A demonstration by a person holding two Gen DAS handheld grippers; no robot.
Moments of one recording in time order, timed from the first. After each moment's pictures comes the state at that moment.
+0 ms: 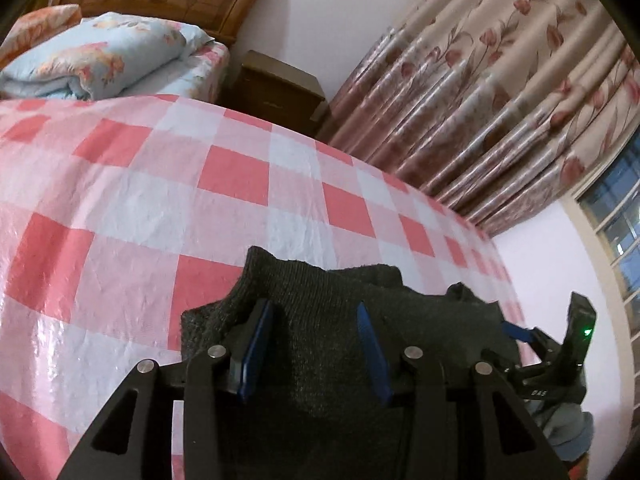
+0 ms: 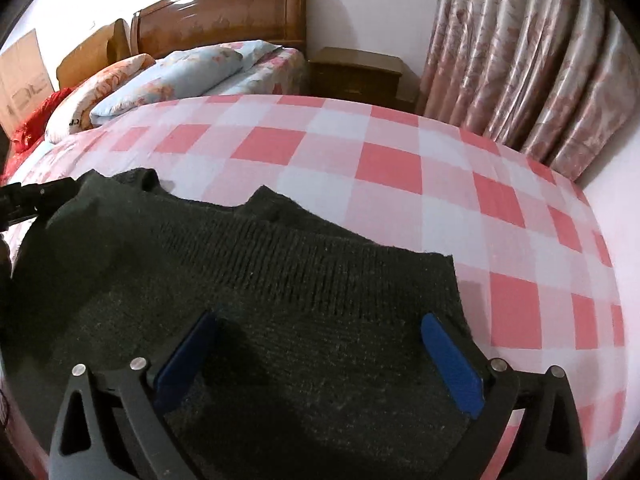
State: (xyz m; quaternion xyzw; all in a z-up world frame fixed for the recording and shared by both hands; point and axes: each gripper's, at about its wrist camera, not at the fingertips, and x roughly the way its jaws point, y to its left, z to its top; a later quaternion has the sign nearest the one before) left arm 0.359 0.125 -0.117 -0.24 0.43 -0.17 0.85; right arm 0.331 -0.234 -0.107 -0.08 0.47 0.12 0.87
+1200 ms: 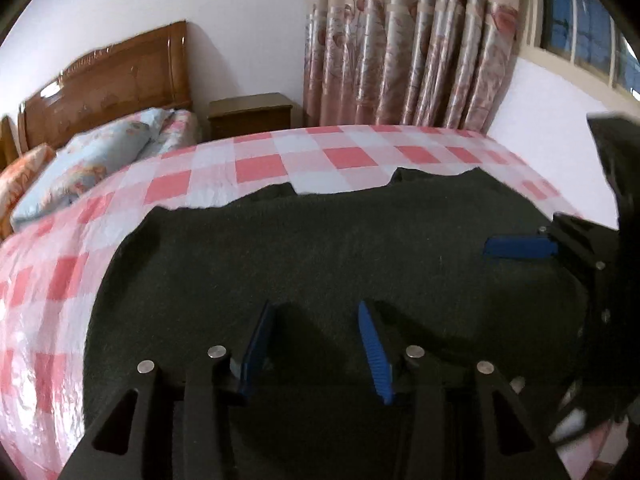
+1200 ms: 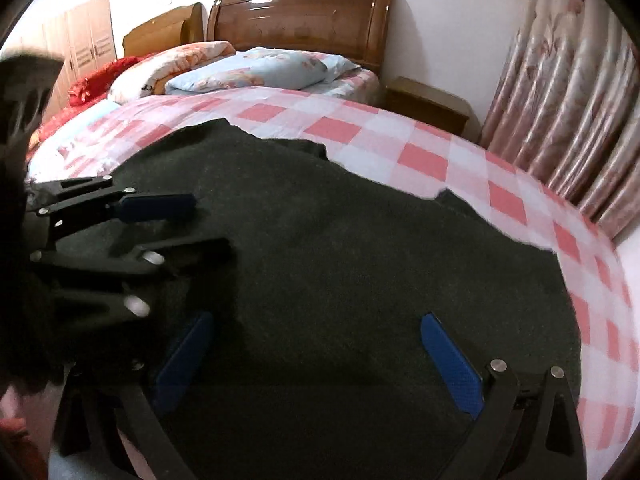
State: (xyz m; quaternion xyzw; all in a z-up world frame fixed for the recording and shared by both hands) left arm 0.259 0.008 -0.095 0.00 0.40 -0.14 0.91; right arm 0.243 -0.148 -0.102 -0.14 0.43 0.21 0.87
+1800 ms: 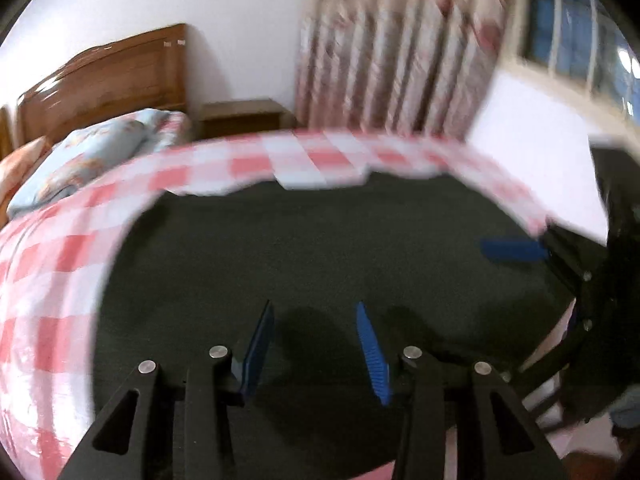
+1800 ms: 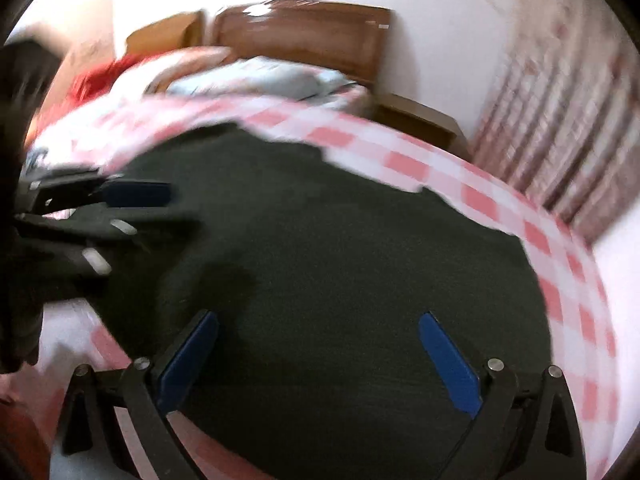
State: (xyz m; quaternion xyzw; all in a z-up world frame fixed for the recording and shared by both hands) left arm 0.210 -0.003 -0.092 0.01 0.39 -0.16 0.91; right arm 0.185 -0.134 -0.096 -0.18 0.39 0.20 0.88
